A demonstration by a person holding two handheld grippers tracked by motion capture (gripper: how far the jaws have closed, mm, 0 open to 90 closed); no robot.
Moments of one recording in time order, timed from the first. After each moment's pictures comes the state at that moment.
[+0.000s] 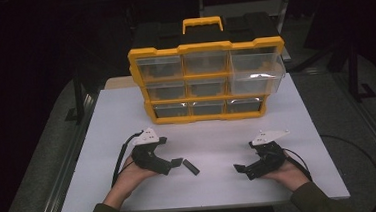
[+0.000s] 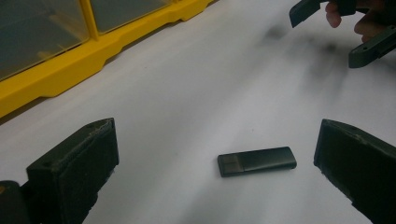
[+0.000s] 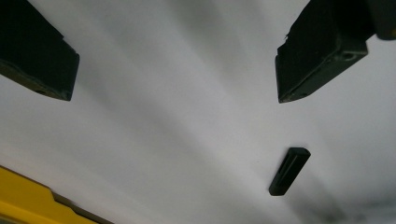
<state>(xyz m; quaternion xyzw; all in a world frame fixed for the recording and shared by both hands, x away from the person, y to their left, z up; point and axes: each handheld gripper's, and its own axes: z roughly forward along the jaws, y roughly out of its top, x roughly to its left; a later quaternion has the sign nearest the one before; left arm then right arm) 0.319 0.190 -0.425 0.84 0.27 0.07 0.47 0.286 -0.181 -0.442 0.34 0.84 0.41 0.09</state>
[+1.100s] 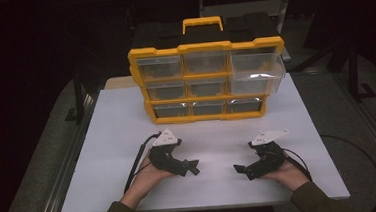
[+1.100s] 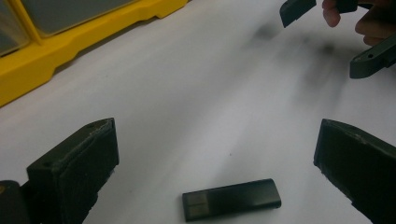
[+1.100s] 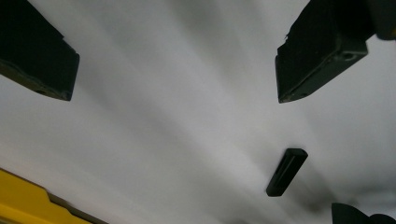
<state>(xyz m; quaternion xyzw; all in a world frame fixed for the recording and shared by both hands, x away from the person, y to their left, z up) 0.316 0.146 -0.434 0.85 0.27 0.06 0.46 0.286 -0.181 -0.442 0.34 0.84 0.41 0.09</state>
